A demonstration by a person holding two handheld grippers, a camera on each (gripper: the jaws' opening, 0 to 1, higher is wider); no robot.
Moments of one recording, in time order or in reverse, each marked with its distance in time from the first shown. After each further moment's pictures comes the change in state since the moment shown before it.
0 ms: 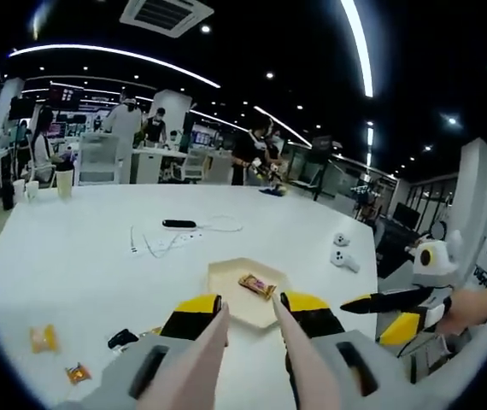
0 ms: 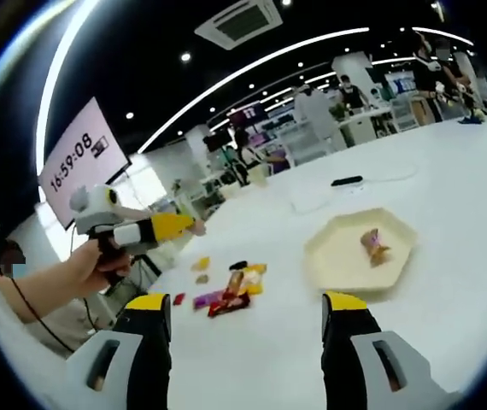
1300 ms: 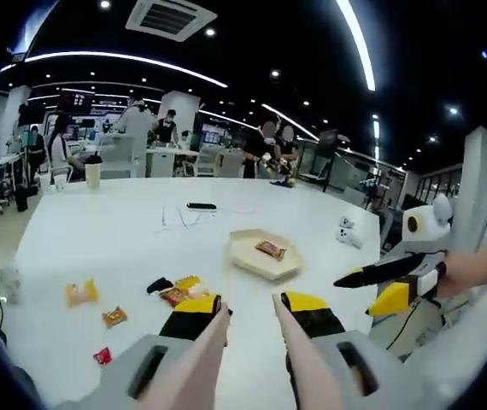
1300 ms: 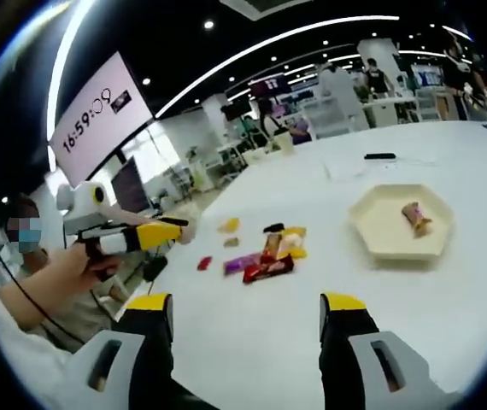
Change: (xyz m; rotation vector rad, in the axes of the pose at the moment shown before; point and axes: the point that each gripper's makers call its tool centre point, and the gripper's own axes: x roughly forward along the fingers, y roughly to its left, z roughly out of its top) left arm -0.102 0.020 -0.062 0.029 0.018 0.059; right arm 0.023 0.072 -0.052 -0.061 0.147 0.058
